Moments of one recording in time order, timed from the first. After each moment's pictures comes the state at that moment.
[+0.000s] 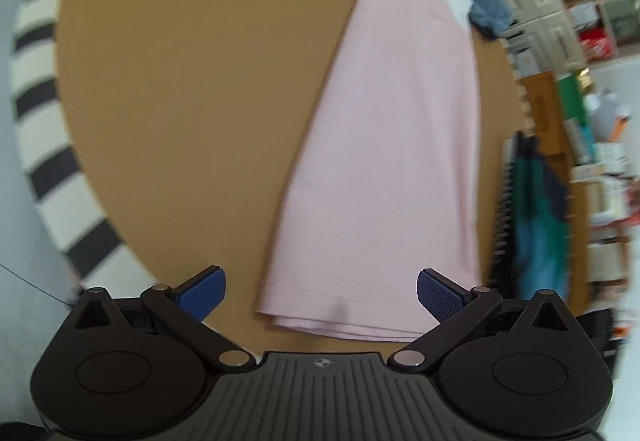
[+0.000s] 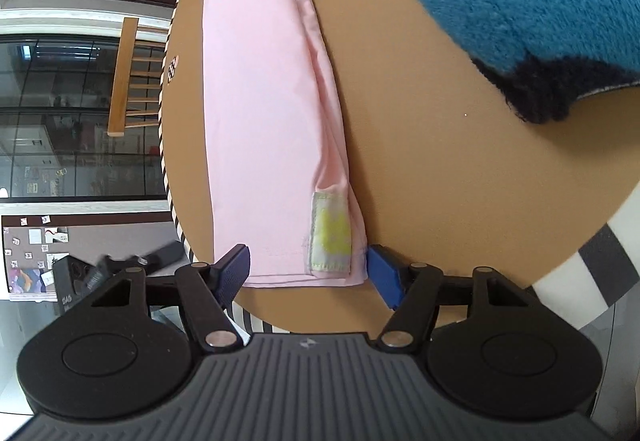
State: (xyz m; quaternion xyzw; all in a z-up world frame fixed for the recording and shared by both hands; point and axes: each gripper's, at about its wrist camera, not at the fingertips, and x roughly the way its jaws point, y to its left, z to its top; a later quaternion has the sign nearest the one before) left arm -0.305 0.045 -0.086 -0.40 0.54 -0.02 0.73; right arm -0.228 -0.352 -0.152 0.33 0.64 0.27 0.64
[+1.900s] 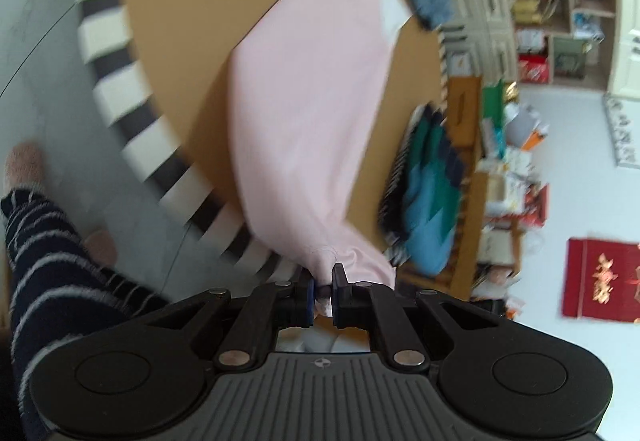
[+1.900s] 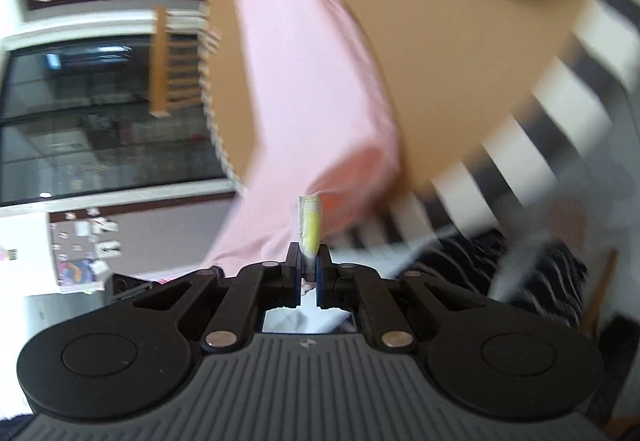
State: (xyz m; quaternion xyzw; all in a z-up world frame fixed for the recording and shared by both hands) left arm -0.363 0.015 -0.085 -0.53 0.51 -0.09 0.68; right arm -0.271 -0.384 -0.116 0.40 0.62 0.31 0.59
